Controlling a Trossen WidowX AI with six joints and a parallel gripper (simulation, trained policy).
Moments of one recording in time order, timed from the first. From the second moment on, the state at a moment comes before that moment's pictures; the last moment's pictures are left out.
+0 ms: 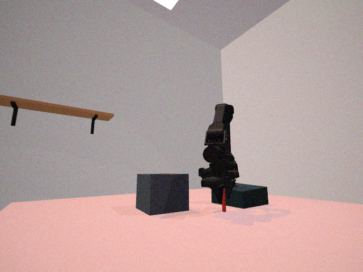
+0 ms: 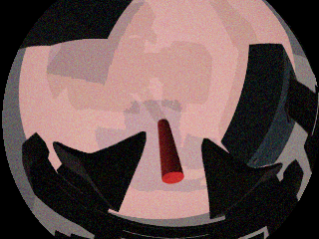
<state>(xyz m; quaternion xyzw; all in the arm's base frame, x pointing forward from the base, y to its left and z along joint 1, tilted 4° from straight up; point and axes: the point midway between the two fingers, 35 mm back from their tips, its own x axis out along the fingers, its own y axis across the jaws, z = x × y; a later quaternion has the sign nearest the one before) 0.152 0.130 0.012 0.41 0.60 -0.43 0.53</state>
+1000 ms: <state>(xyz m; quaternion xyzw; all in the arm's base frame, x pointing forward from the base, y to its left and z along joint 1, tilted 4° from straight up) 0.187 0.160 0.041 0.47 0.60 -0.36 0.54</state>
